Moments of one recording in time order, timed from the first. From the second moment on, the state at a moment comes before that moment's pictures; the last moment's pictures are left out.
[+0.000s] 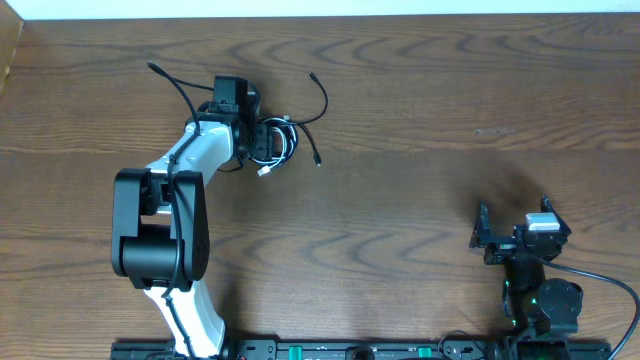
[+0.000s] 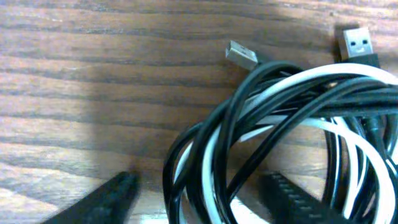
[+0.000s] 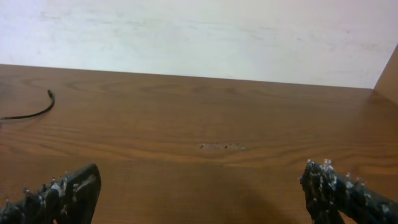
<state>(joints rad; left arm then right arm) -0.08 1.98 1.23 -0.45 0.04 -0.07 0.01 0.01 0.01 -0.07 0.00 -0.04</state>
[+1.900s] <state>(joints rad) -0.51 1.33 1.22 -0.63 0.18 -0.03 0.01 0.01 0.01 -0.07 0.00 -0.04</state>
